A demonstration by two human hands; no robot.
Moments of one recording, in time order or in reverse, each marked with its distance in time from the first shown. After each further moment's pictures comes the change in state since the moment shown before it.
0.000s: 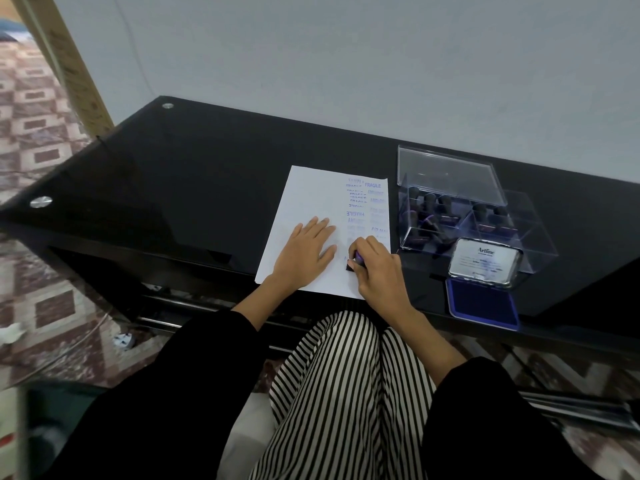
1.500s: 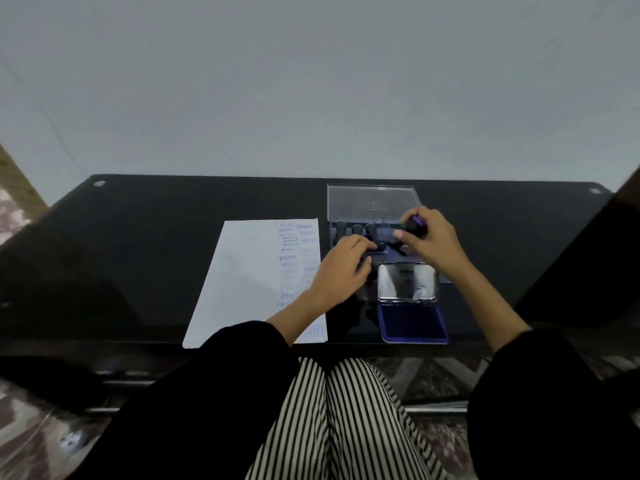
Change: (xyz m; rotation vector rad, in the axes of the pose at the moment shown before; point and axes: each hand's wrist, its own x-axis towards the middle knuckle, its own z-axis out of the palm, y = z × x) left_hand 0.073 0.160 0.013 -0.207 0.114 0.343; right_hand 0.025 0.123 -0.161 0.257 0.174 0.307
